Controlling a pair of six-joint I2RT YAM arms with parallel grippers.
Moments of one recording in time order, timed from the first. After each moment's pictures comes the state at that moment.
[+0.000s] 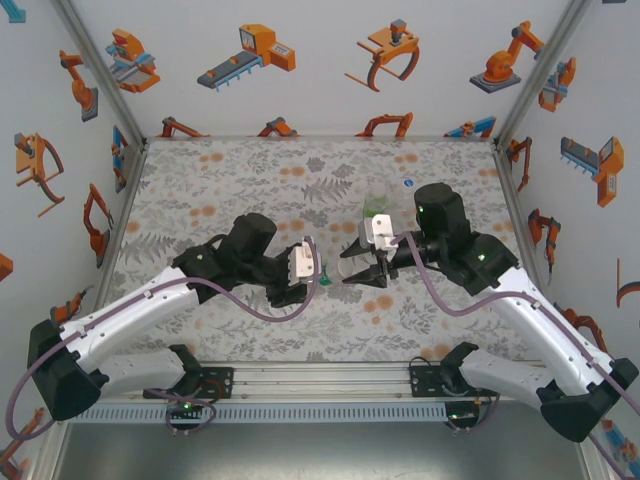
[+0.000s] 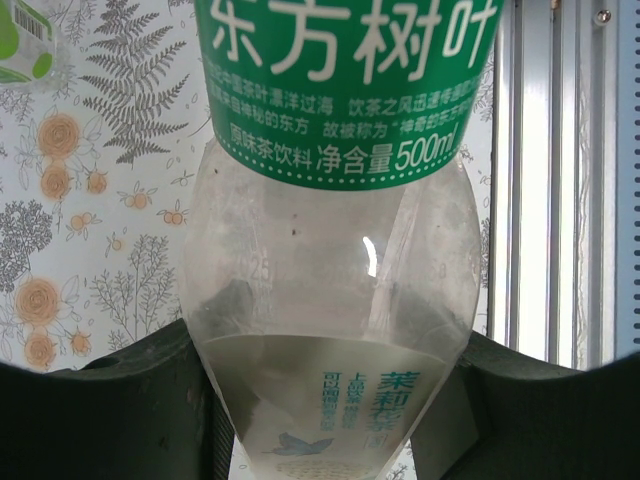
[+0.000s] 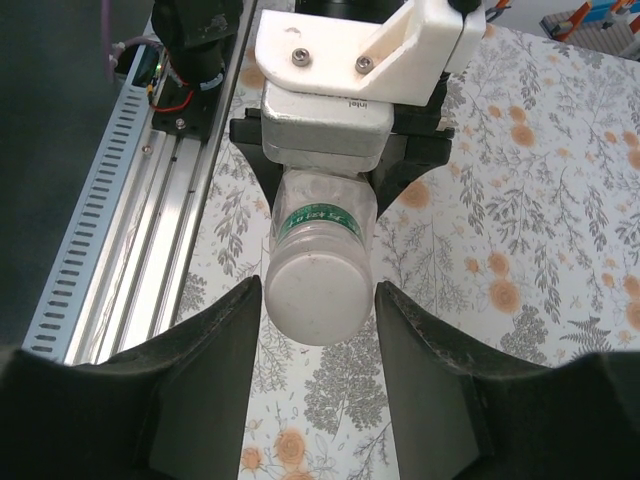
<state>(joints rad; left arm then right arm) -0.90 1.13 0.95 -0.55 0.46 0.55 0.67 1.02 1.14 -0.63 -0.92 -0.65</state>
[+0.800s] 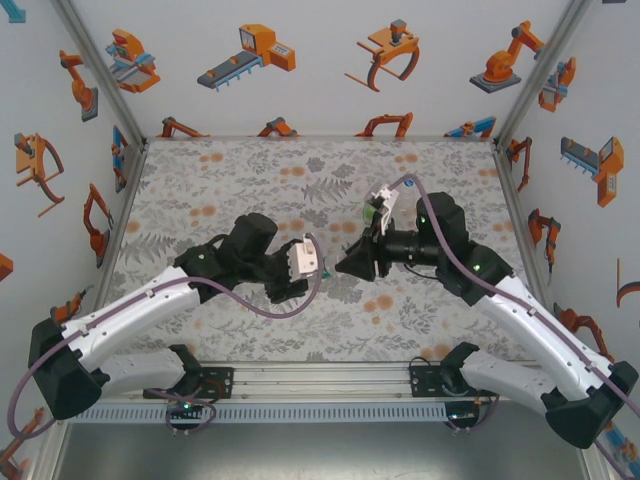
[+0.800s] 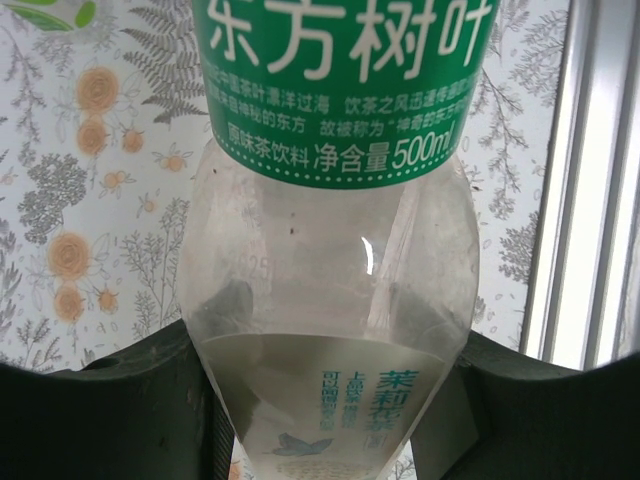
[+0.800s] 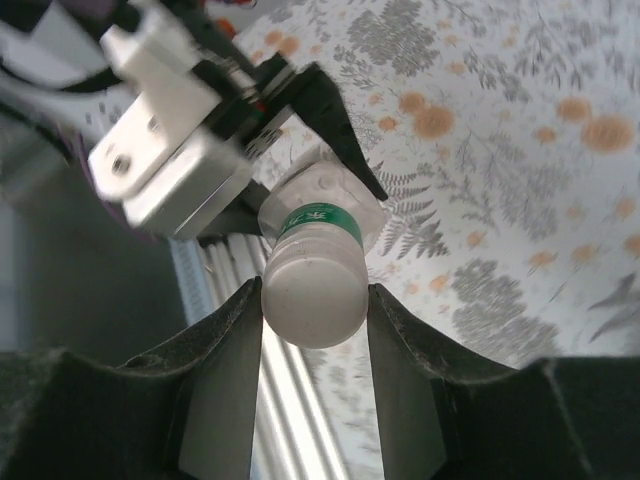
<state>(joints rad) -0.90 1.14 0.95 -0.53 0.34 0.53 0.68 0.97 1.01 -0.41 -0.58 0.27</state>
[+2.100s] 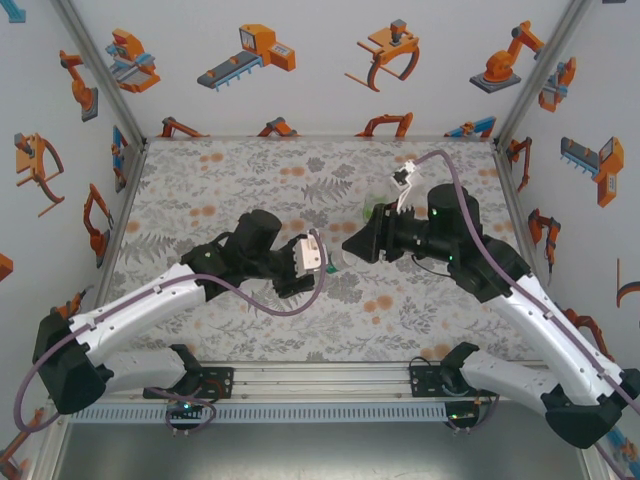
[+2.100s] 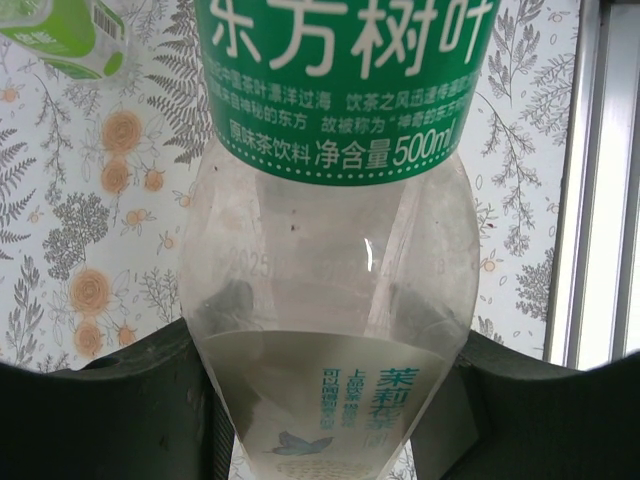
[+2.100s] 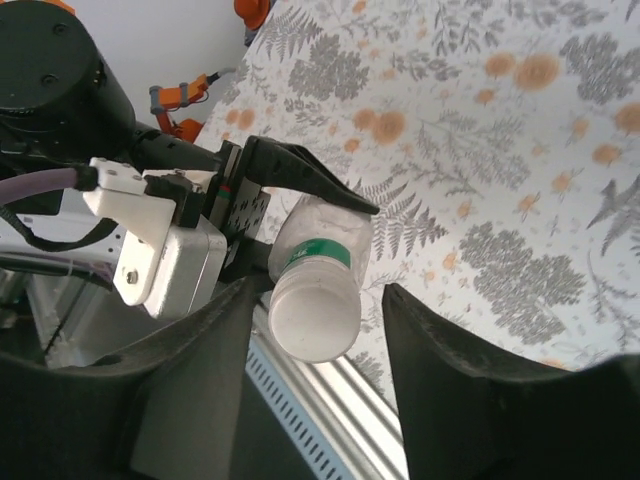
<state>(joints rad) -0.90 1.17 0.95 -0.44 0.36 0.53 0.68 0.97 1.17 -0.56 -0.35 0.48</state>
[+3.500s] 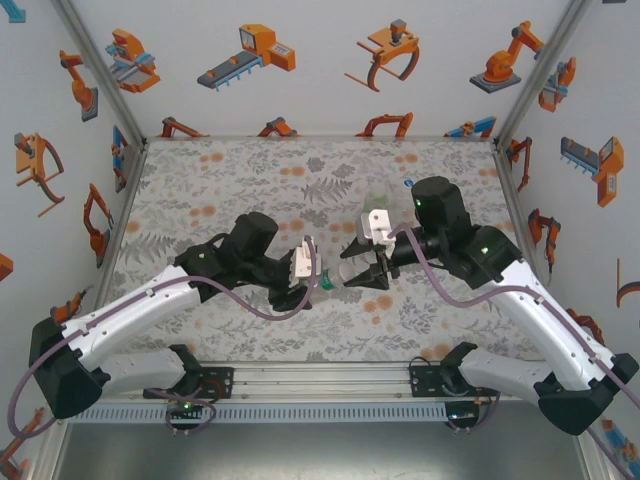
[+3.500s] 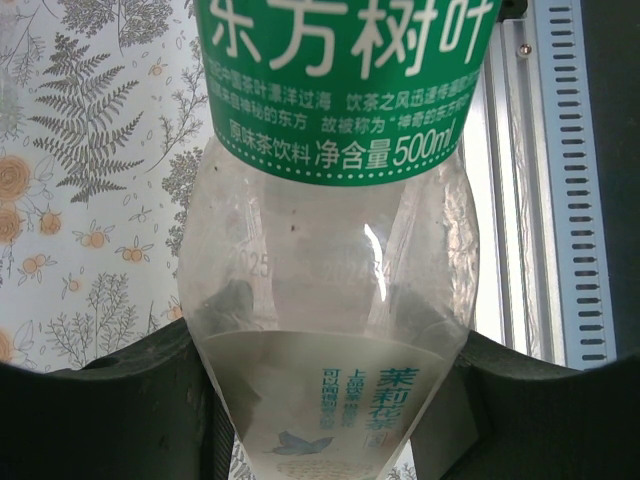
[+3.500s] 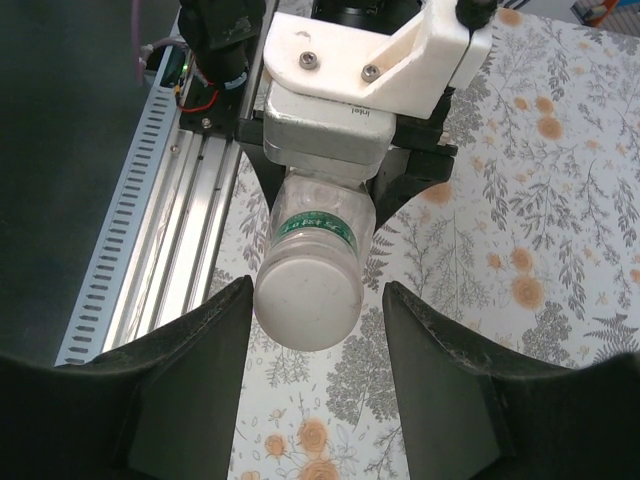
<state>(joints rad) -0.90 1.15 0.96 -0.55 0.58 0.53 0.68 1.06 1.25 -0.75 -0.92 -0.65</state>
